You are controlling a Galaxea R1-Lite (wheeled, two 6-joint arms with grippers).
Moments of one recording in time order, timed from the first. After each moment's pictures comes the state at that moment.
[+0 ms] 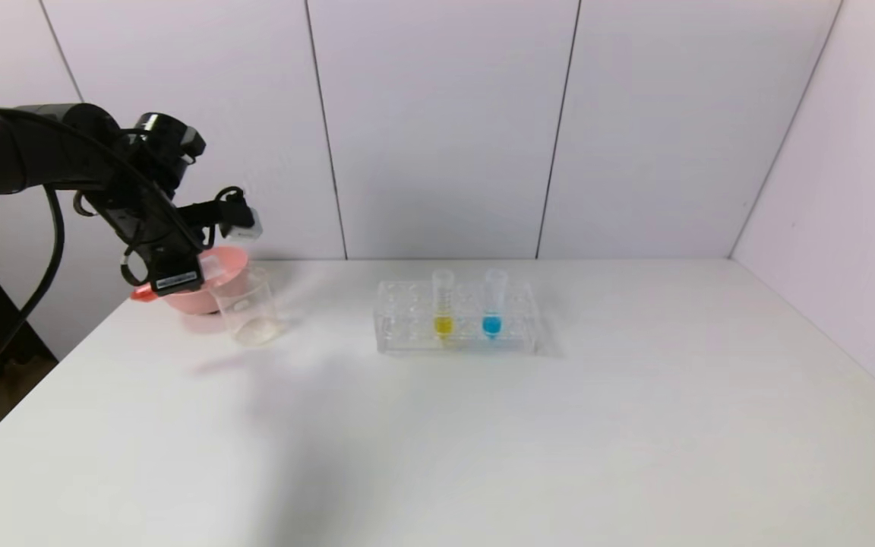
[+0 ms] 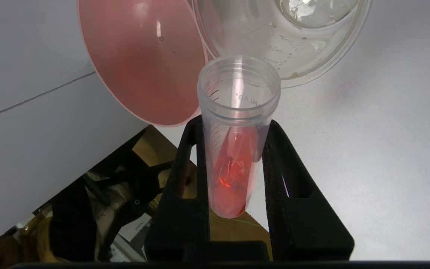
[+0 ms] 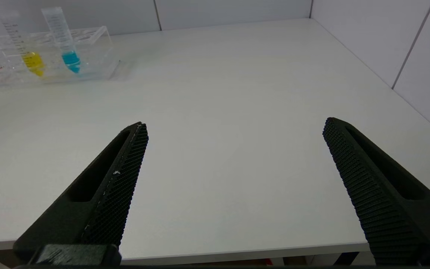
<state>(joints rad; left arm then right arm) -0.02 2.12 -2.02 0.85 0.23 1.07 0.00 0.00 0.00 0.00 -0.04 0.09</state>
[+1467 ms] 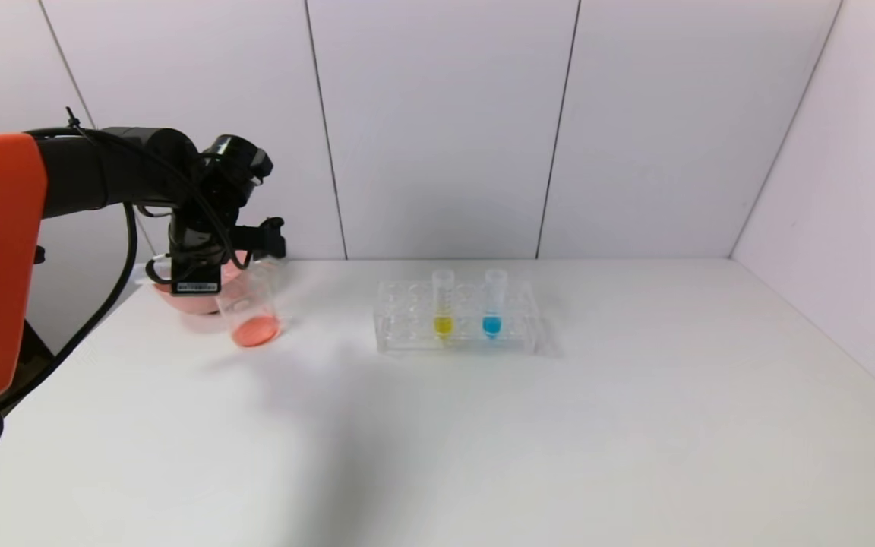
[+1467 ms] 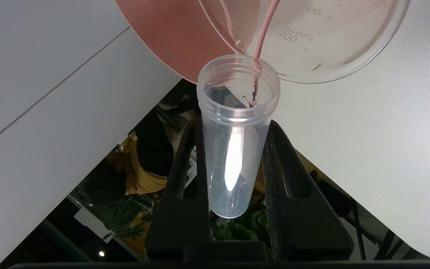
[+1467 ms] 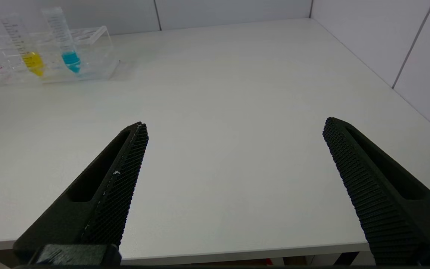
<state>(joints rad) -0.16 2.18 -2.02 0.83 0.67 1.16 0.00 0.00 0.00 0.00 -0.04 0.09</state>
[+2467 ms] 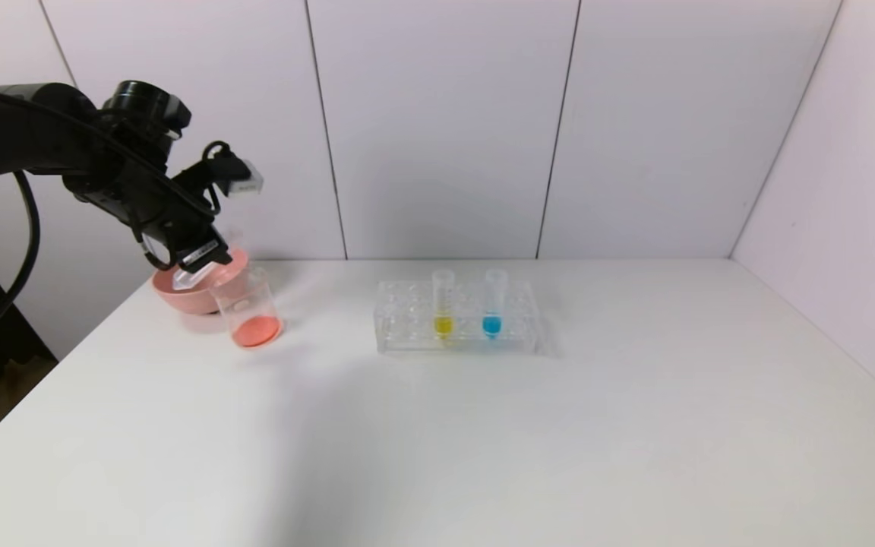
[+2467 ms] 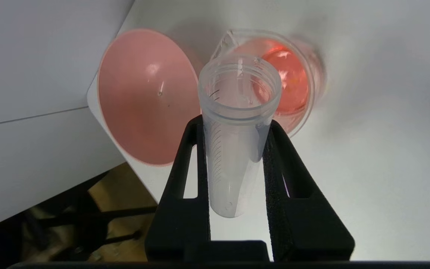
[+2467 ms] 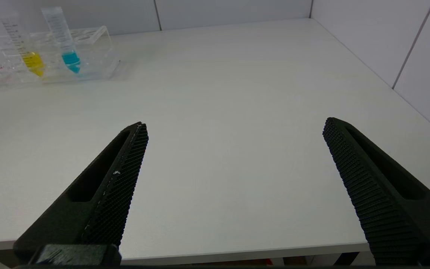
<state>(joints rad) -0.02 2.04 -1.98 0.72 -0.04 0.77 0.00 0.00 0.00 0.00 -0.04 0.09</state>
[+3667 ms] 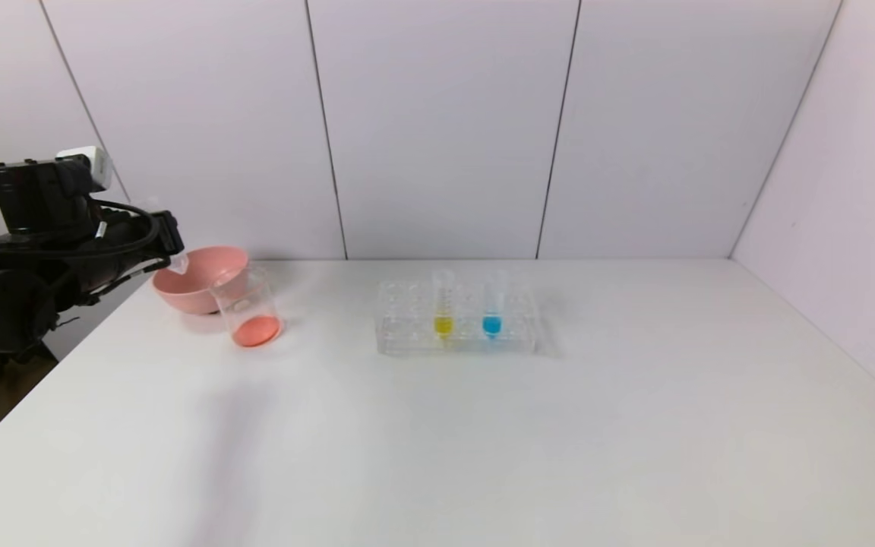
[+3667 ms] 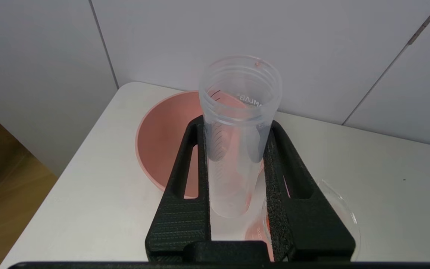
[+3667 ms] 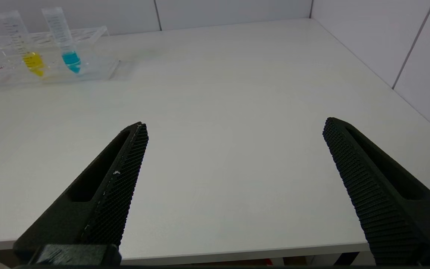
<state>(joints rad) 0.10 1.83 -1.00 -0.72 0.08 -0.14 0.00 0.00 0.00 0.00 -0.04 0.09</state>
